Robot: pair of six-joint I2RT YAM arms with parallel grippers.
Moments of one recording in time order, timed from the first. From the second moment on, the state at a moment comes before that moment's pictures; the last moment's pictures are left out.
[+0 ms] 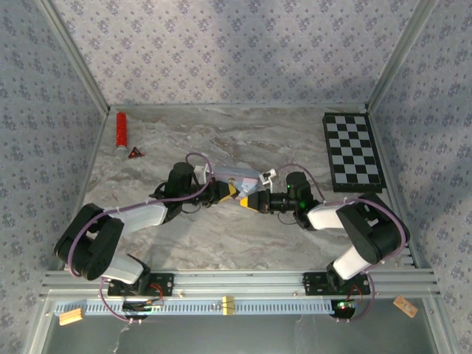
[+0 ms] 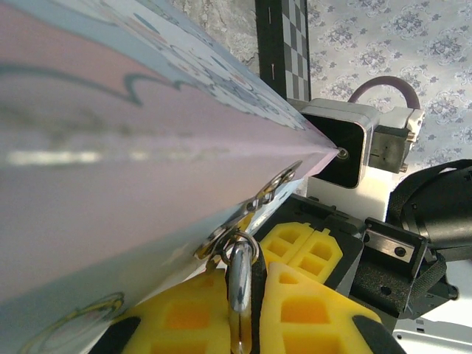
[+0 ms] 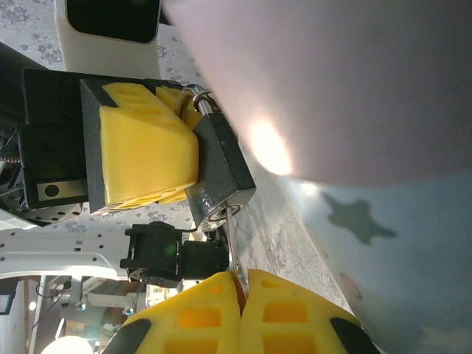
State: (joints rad) left arm -0.59 1.43 0.58 0.41 0.69 -1.08; right arm 0.53 1.56 0.44 0.82 -0.90 1.01
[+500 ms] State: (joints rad) left arm -0.63 1.45 0.58 0.42 0.69 -1.07; right arm 0.56 1.58 0.44 0.88 -0.80 1.03
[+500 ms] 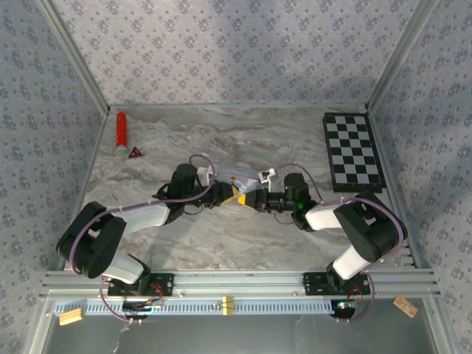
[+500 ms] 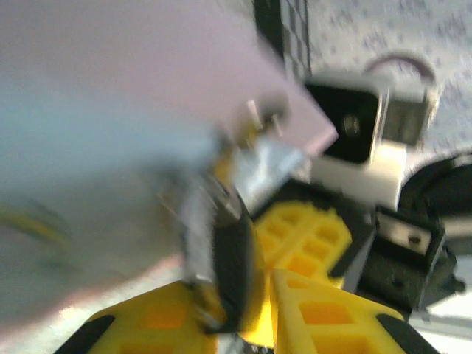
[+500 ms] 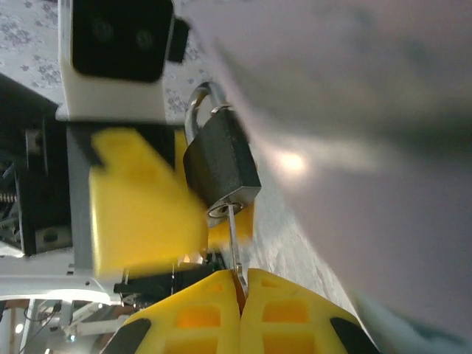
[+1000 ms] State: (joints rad) left arm -0.62 1.43 0.52 0.48 0.69 -1.10; right arm 0.59 1.58 0.44 0.90 -0.74 1.03
